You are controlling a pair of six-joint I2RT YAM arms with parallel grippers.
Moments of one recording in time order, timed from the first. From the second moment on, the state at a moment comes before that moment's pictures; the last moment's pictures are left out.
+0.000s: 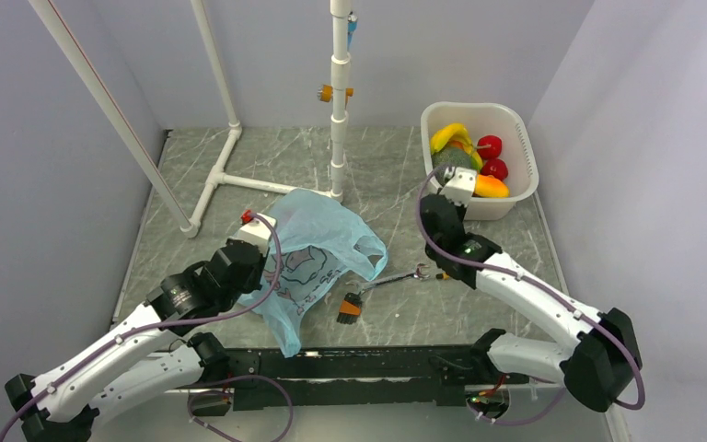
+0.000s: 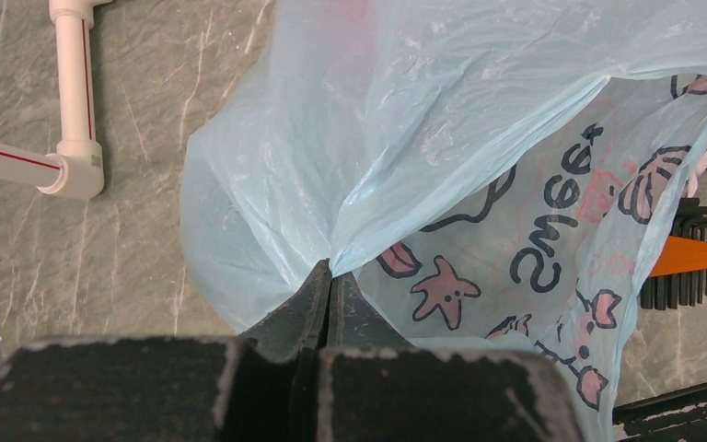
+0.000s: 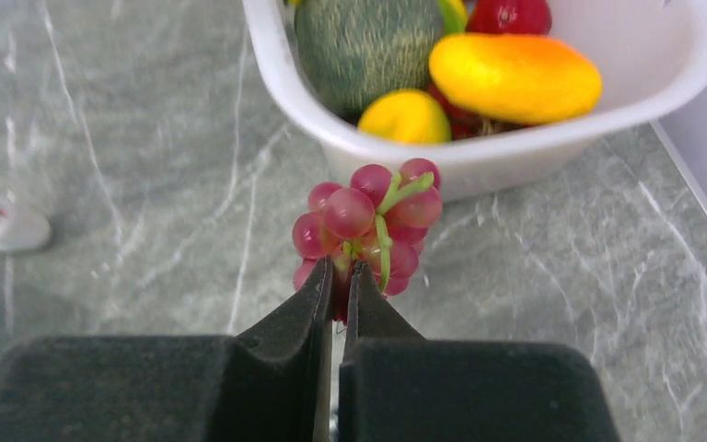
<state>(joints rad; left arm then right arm) -0.85 0.69 0.75 -0.72 -0.52 -0.21 0.68 1.11 0.76 -0.21 0.87 0.45</state>
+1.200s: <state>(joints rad) -0.85 0.67 0.75 -0.72 -0.52 -0.21 0.16 1.69 1.27 -0.23 0.56 0.47</state>
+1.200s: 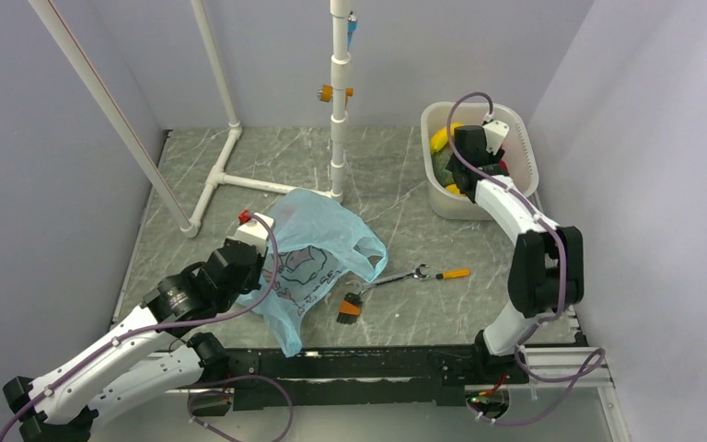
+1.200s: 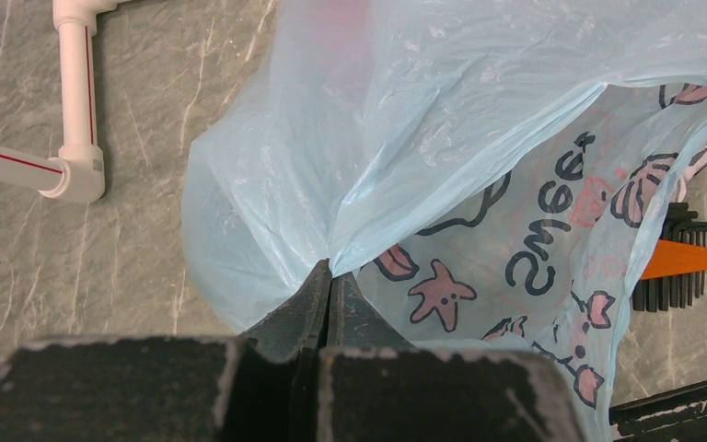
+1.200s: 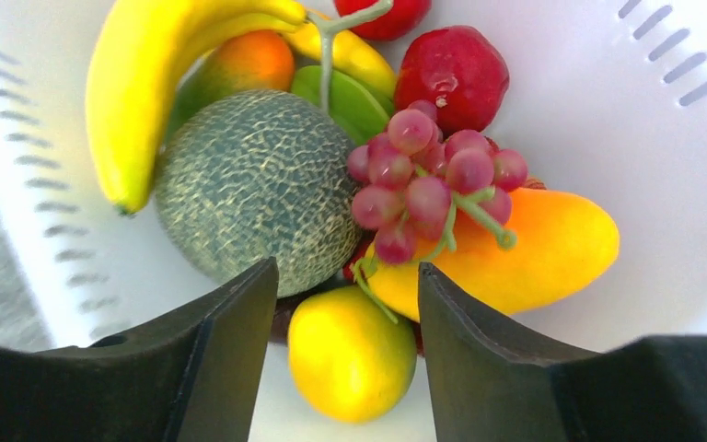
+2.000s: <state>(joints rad) -0.86 0.70 0.75 -0.72 -0.52 -0.21 0.79 1.07 0.78 -0.18 0.39 0.42</state>
